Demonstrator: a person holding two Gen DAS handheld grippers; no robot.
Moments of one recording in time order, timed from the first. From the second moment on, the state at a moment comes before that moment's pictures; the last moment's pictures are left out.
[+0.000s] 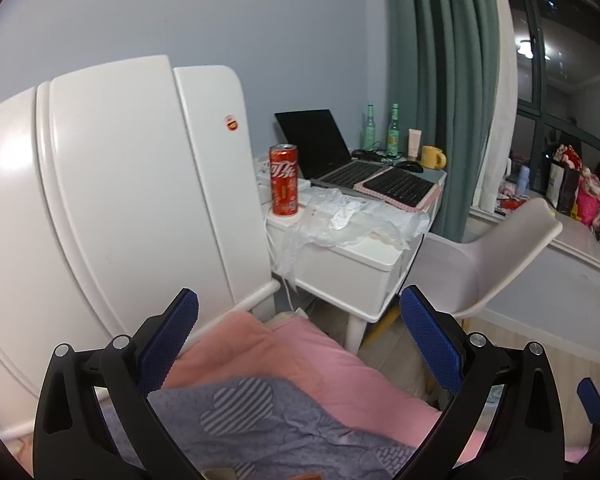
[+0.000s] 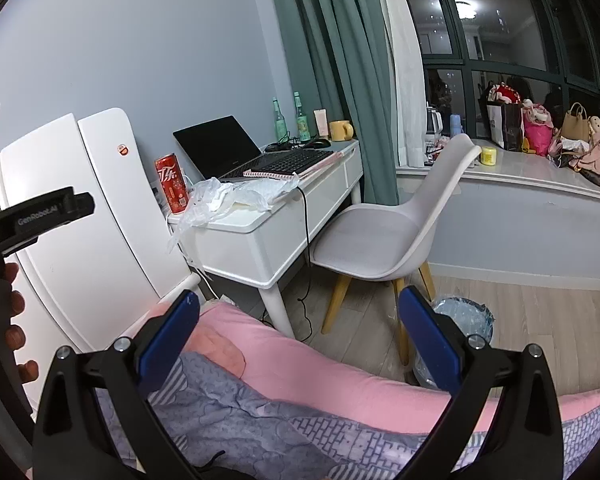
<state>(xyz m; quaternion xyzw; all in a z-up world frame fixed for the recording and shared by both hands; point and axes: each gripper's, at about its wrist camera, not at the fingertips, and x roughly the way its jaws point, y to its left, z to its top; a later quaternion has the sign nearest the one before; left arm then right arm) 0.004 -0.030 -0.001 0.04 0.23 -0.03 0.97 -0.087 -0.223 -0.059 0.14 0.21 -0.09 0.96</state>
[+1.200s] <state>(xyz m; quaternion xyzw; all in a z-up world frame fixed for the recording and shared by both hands) 0.238 -0.111 0.033 0.03 0.28 -0.05 0.96 0.203 -0.266 0.022 0.09 0.25 -0.09 0.96</state>
